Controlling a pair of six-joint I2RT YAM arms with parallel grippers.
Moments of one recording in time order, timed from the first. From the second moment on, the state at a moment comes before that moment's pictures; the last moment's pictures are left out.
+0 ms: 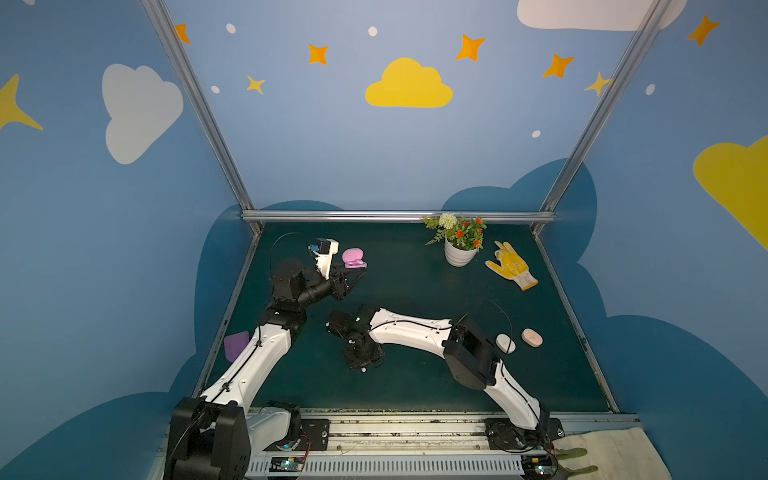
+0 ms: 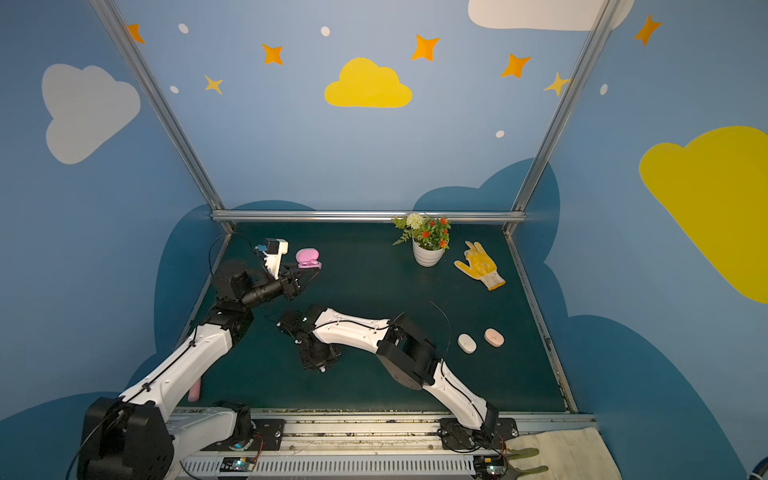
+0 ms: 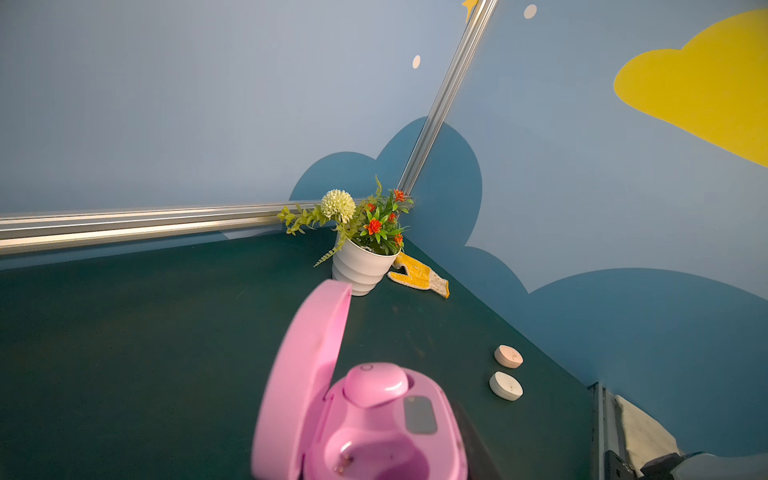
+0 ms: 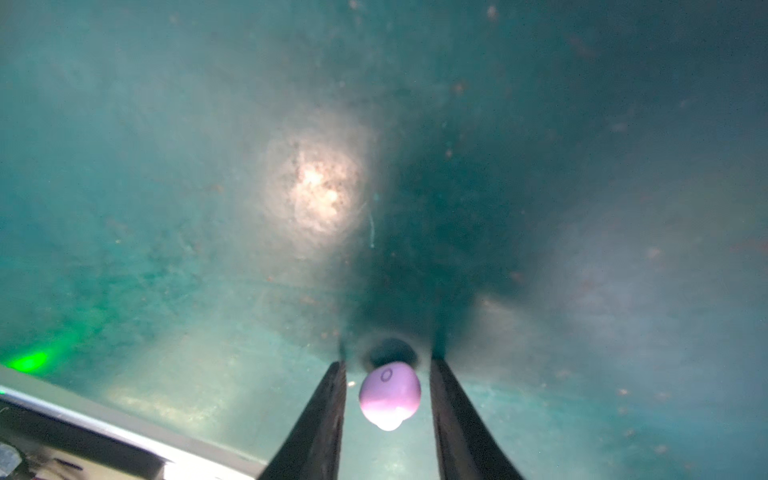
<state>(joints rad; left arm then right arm) -0.15 1.16 0.72 0.29 0.74 -0.30 1.23 2.33 1.93 -1.10 -0.10 0.73</state>
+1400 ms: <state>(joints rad) -0.25 1.14 0.70 0.22 0.75 -0.23 1.12 1.75 1.42 -0.89 -0.09 0.73</state>
